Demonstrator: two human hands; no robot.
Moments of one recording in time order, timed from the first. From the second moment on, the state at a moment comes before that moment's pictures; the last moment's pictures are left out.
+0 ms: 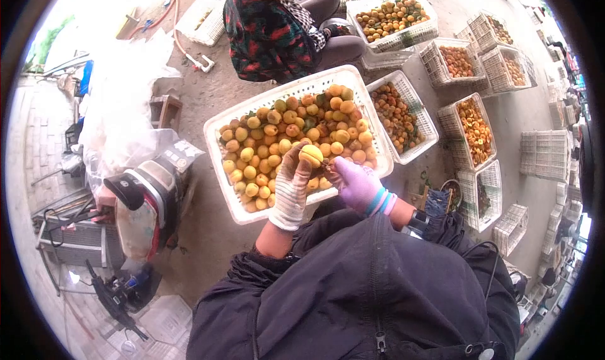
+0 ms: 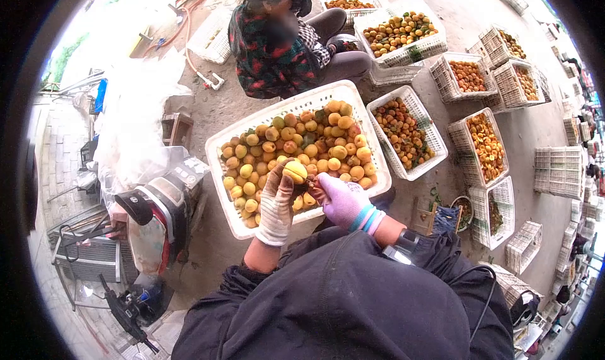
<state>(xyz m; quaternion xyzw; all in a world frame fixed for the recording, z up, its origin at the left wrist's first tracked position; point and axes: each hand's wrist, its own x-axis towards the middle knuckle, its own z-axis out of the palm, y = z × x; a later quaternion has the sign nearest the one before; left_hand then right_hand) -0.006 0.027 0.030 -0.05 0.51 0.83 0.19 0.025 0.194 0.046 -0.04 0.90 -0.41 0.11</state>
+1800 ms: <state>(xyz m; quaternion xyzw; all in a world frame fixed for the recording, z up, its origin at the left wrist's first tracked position) 0.028 0.089 -0.010 -0.10 0.42 0.87 0.25 0.039 0.208 0.033 0.04 0.80 -0.60 0.00</state>
